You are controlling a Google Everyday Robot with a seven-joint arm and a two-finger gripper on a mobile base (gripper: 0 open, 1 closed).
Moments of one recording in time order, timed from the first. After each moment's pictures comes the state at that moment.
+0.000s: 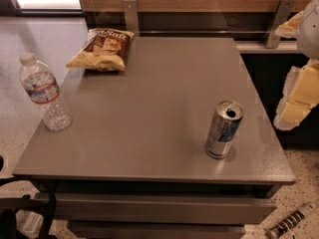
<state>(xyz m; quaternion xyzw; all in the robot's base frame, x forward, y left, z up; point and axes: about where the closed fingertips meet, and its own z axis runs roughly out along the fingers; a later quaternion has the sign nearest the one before) 0.438 -0.212 0.992 -0.60 0.78 -0.05 0.18</state>
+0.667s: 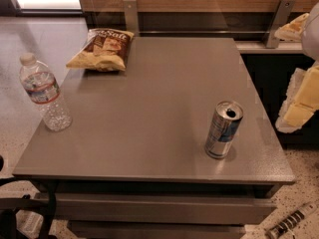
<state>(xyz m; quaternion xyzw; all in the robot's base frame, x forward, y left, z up) 0.434 -0.213 0.991 -0.60 0.77 -0.02 0.21</state>
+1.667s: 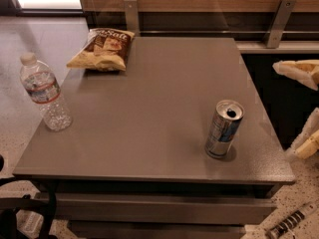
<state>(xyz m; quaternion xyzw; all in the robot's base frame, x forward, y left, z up) 0.414 -0.220 0.939 -0.60 0.68 0.17 0.37</state>
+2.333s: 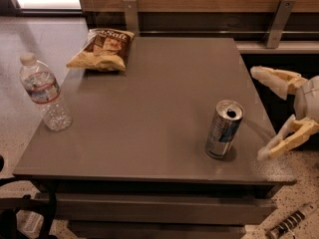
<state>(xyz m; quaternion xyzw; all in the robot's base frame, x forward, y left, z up) 0.424 -0.182 0.929 -0.56 0.60 0.30 0.49</state>
